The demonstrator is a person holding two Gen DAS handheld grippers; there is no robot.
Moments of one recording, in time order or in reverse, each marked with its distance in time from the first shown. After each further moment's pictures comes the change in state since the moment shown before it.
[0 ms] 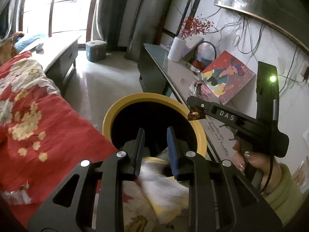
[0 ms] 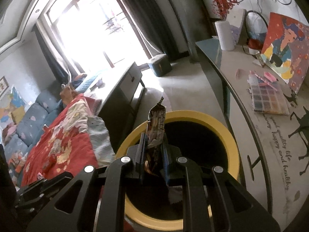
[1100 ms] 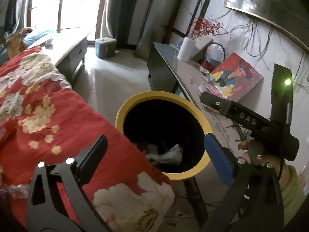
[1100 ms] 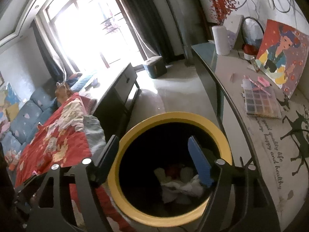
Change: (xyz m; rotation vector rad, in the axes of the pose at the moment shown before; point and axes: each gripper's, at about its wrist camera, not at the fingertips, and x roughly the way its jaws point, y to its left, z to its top) left arm -0.018 0.016 -0.002 -0.052 0.000 0.063; right arm -0.014 0.011 0.001 -0.037 -0.020 -0.049
